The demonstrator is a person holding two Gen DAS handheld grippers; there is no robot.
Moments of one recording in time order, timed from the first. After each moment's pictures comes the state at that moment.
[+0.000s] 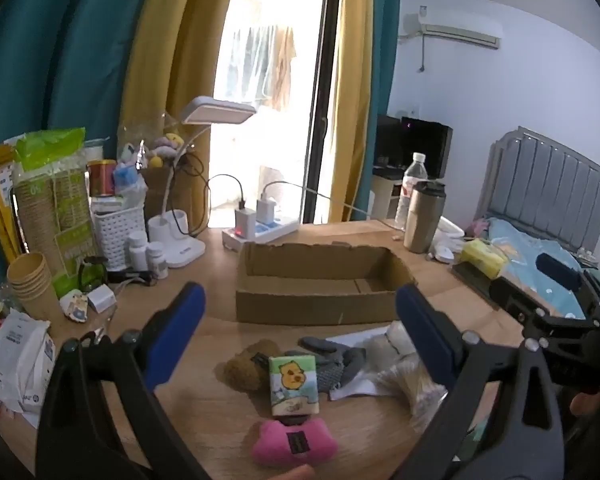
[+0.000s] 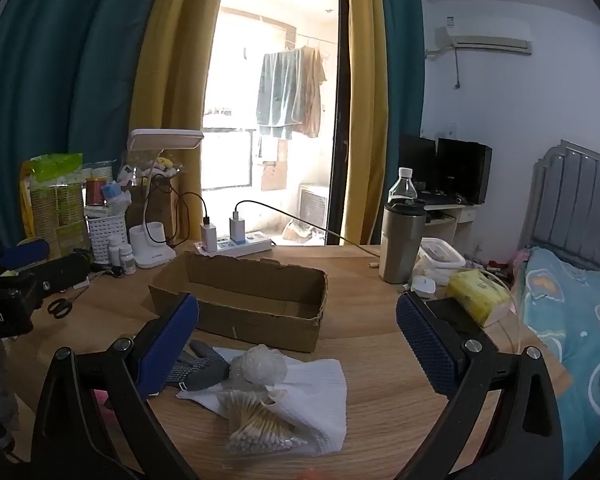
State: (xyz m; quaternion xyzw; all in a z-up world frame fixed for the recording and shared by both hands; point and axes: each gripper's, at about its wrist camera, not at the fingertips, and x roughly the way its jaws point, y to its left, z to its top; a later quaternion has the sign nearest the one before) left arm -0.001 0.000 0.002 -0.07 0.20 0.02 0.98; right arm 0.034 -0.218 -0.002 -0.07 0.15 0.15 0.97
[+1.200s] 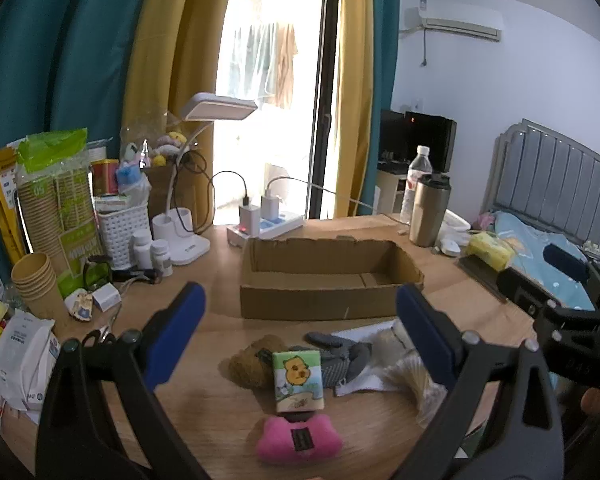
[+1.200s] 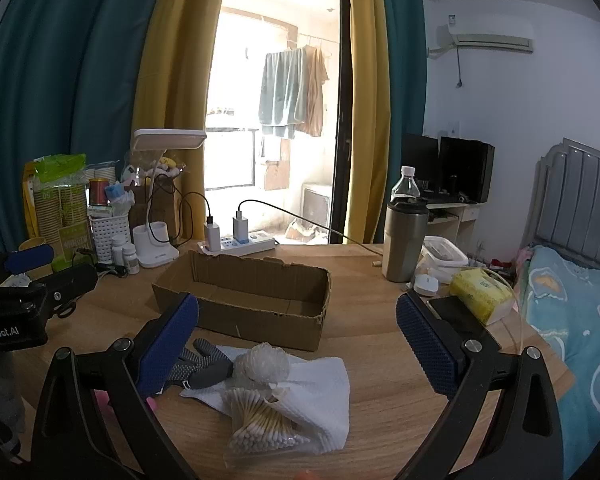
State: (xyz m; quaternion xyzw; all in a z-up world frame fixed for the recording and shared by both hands) left arm -0.001 -0.005 -0.004 -0.05 0.20 0.03 0.98; right arm 0.031 -0.219 0.001 -0.06 0.16 0.15 0.97
